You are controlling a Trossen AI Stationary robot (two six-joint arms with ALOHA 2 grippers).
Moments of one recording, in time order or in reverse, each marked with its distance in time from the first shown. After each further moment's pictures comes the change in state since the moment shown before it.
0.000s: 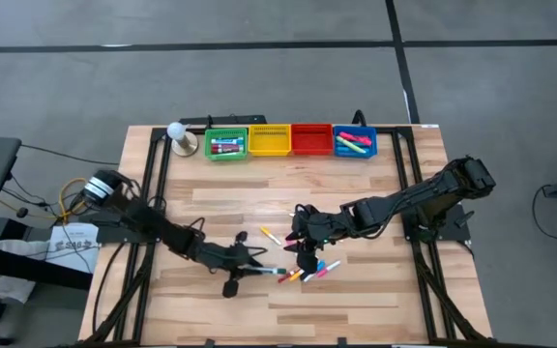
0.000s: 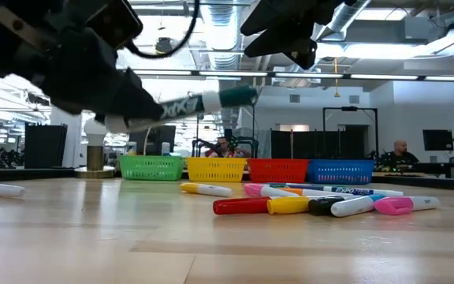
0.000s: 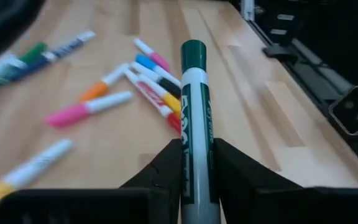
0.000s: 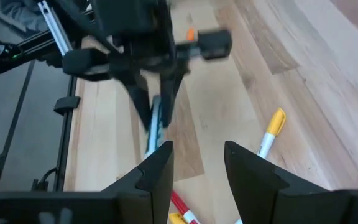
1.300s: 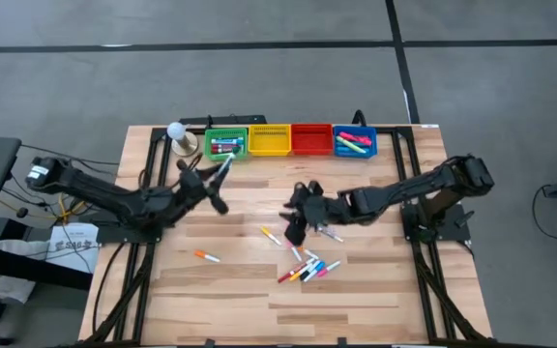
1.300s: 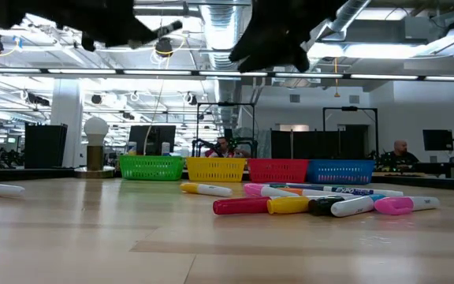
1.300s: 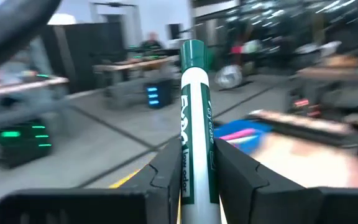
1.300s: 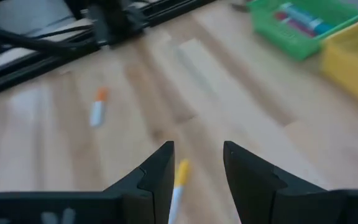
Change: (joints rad) left arm 0.263 -0.728 -0.139 -0.085 -0.754 0.384; right arm -0.111 -0.001 0.000 0.022 0.264 -0.023
